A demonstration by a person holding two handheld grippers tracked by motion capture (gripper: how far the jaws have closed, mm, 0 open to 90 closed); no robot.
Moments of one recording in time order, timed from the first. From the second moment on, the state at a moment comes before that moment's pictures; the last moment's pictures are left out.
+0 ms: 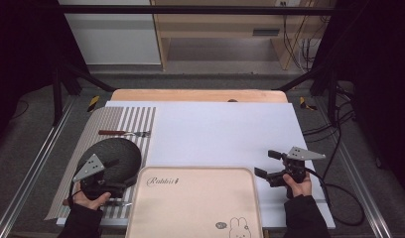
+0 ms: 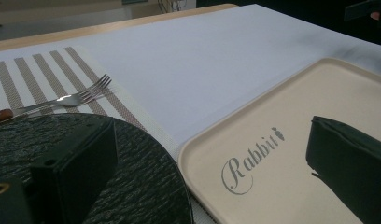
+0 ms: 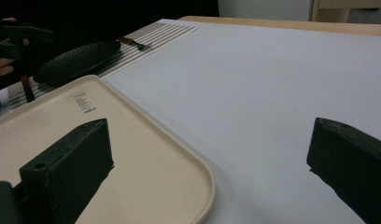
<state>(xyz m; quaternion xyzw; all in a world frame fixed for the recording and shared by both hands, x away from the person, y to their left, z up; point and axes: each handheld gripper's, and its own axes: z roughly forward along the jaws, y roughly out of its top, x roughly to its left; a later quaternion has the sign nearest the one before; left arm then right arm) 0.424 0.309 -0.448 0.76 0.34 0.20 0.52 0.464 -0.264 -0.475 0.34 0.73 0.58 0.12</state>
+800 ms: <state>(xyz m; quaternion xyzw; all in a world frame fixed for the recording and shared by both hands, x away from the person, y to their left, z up) 0.428 0.303 -0.437 0.78 0.33 0.18 0.50 0.463 -0.264 -0.475 0.34 0.73 0.58 0.12</state>
